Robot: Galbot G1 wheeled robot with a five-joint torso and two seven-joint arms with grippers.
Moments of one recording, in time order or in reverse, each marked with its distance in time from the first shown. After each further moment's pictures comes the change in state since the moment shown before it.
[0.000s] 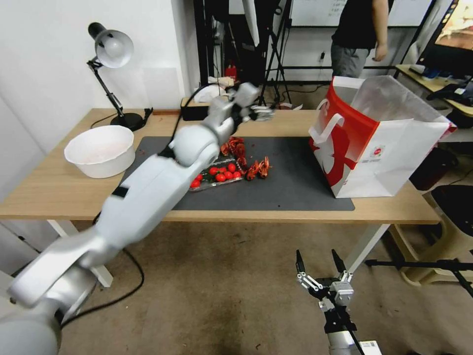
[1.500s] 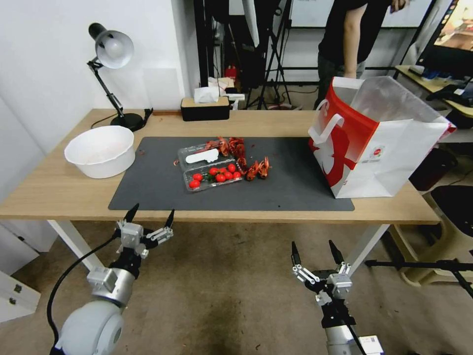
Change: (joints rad) left arm 1.249 -0.042 -0.680 -0.374 0.216 -0.437 0.081; right arm -0.029 -0.048 -0.031 0.165 0.011 -0.126 0.080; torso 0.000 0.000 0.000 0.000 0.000
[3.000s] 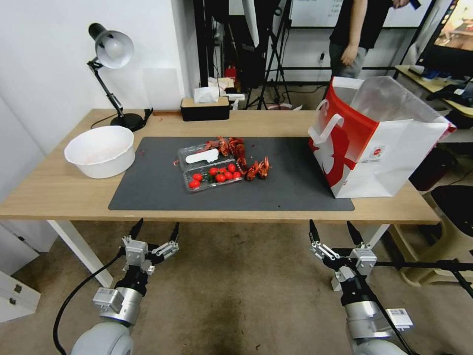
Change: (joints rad) left arm 0.039 -0.042 0.042 0.002 0.008 -0.052 -0.015; right arm 0.027 -0.048 0.072 0.114 0.106 -0.127 0.005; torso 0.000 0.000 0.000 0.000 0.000
